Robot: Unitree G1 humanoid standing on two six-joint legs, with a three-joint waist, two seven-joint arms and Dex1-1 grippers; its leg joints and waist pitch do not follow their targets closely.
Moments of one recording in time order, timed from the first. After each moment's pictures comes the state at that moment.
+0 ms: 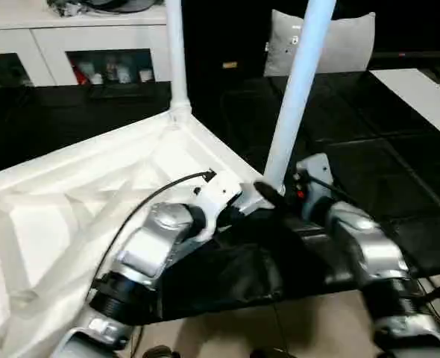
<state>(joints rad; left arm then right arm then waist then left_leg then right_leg) -0.47 0.21 -0.32 0.13 0.05 0.62 -0.75 -0.43 -0.27 0.01 0.39 0.17 0.20 0.75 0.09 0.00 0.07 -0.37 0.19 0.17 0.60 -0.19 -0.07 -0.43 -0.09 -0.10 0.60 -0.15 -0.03</state>
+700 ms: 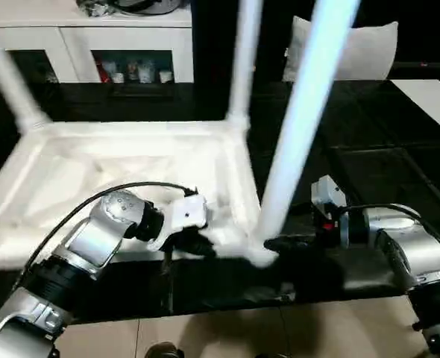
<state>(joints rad) -0.52 0.53 -0.44 0.22 -0.01 0.26 -1.33 -0.40 -0.51 0.15 0.32 0.27 0.21 1.35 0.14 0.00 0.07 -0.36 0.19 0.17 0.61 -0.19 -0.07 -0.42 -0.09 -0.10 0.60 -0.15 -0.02</state>
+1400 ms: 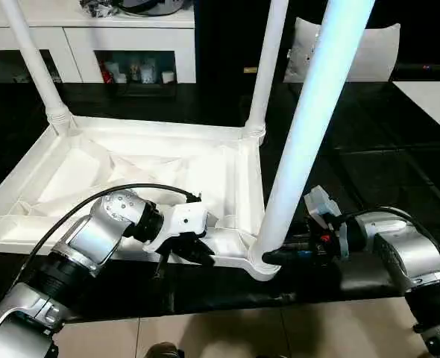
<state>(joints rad) -0.54 0.54 -0.46 0.26 -0.01 0.20 -1.39 -0.40 -0.51 0.20 0.32 0.29 0.23 1.45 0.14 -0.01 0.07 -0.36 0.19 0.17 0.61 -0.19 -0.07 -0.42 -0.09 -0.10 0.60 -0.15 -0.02</state>
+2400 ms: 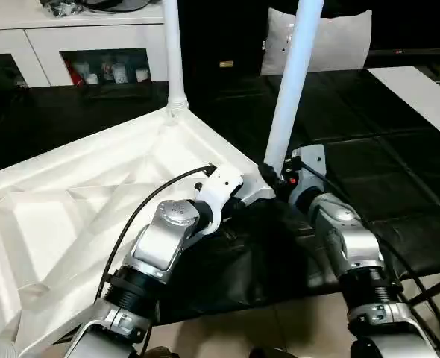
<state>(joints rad) -0.51 0.08 -0.27 0.23 0.09 0.61 -0.57 -0.51 -0.08 -0.05 0.47 0.13 0.23 0.38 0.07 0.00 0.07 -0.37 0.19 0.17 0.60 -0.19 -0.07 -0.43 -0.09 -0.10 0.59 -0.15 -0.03</state>
